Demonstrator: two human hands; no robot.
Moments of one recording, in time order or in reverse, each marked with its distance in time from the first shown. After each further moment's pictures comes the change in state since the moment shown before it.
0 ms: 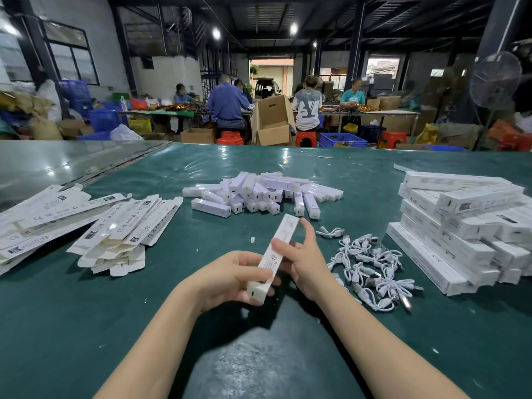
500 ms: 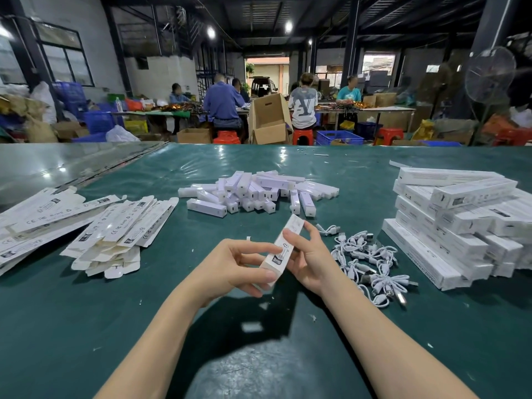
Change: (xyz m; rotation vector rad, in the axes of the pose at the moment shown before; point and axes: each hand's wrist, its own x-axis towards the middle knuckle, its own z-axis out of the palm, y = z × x) left_hand -0.007 0.006 0.009 0.142 0.085 0.273; right_hand 0.006 -0.006 -0.016 0.387 -0.012 0.111
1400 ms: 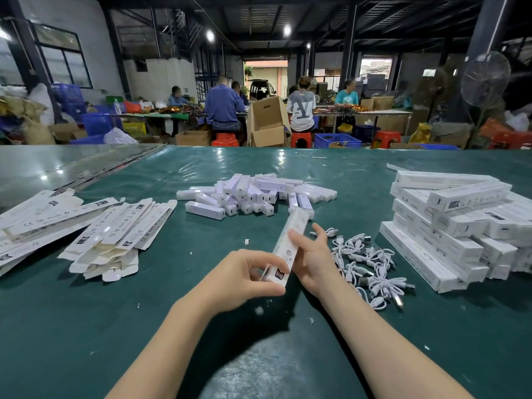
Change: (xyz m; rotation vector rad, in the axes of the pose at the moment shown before) left_hand 0.009 -0.014 0.009 0.372 0.019 0.118; right_hand 0.002 -0.001 0.001 -0.024 0.133 -0.088
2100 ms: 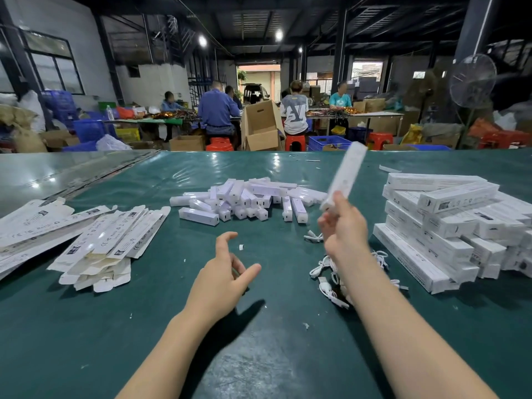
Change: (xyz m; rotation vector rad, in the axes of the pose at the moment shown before) left_hand 0.003 -0.023 0.005 0.258 0.435 -0.074; right_hand 0.004 -0.066 0.005 0.157 0.373 -0.214
